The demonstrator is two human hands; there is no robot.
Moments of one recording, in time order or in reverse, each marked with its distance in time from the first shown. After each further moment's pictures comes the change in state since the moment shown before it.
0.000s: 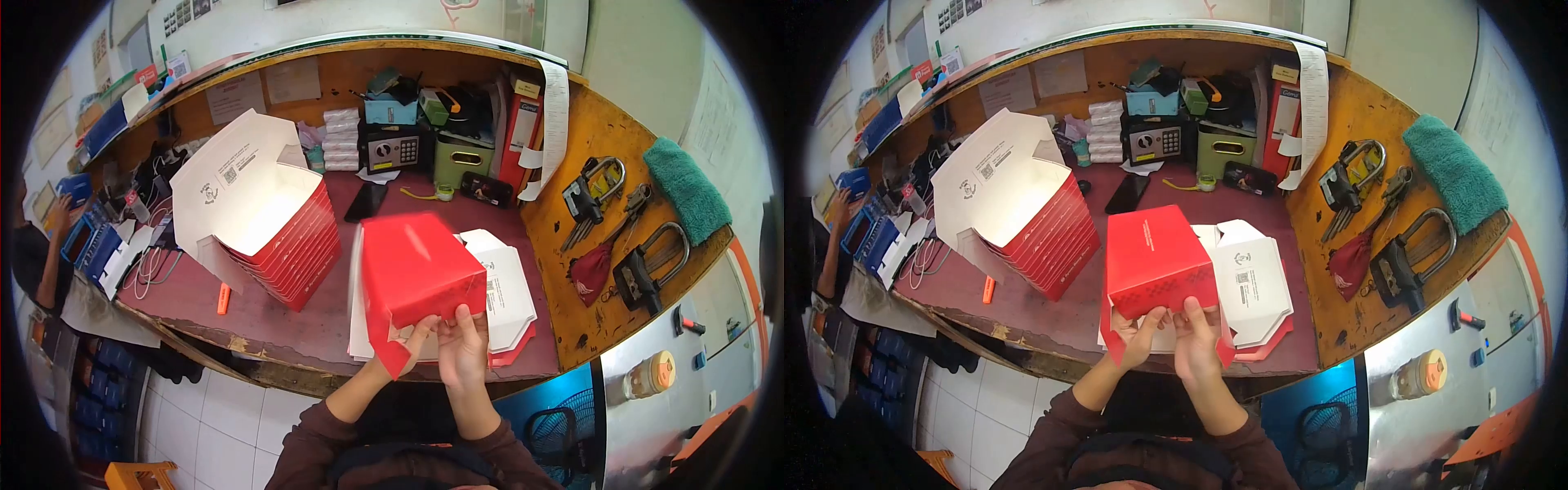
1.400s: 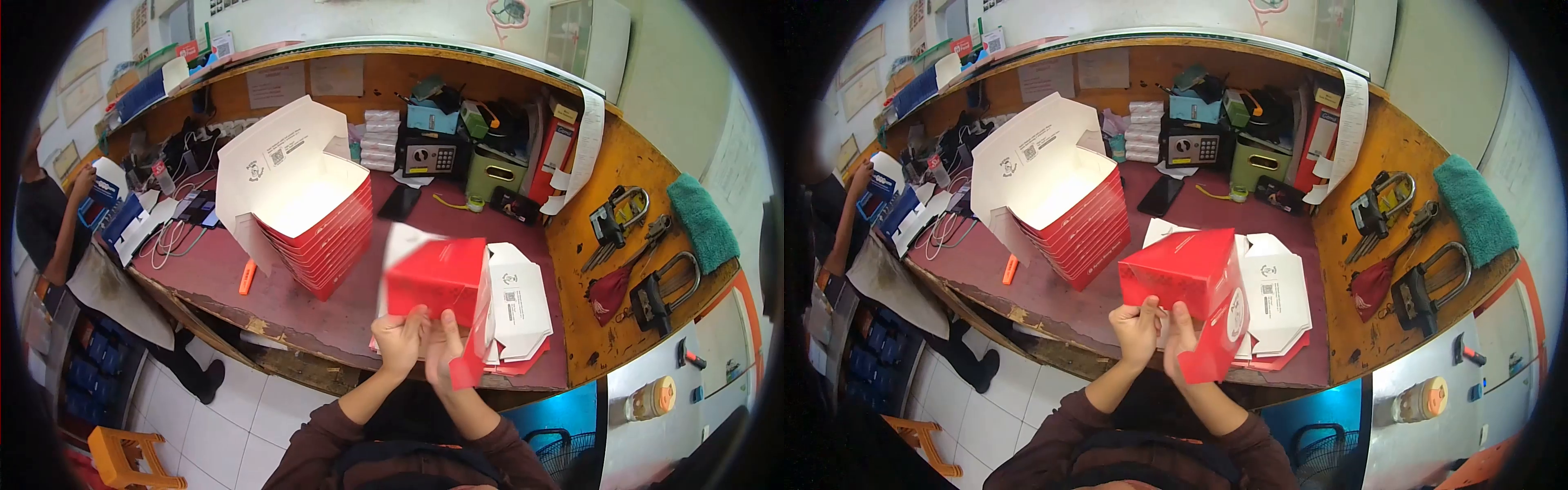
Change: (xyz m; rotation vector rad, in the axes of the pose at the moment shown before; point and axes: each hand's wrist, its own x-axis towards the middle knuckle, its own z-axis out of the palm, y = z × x) left_hand -0.013 0.001 -0.021 0.017 0.490 -0.114; right_hand -0.005 0.060 -0.001 0.040 -0.177 0.033
